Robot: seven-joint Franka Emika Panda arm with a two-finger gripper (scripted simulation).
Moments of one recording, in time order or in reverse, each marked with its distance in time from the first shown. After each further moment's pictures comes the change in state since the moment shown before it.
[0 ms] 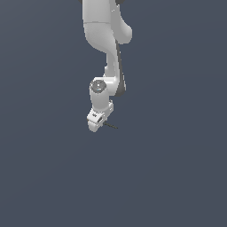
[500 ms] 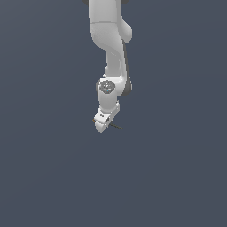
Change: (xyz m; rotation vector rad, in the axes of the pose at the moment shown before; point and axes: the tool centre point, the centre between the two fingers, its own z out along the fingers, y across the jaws) arm 0.034 -0.017 -0.001 0.000 -0.001 0.003
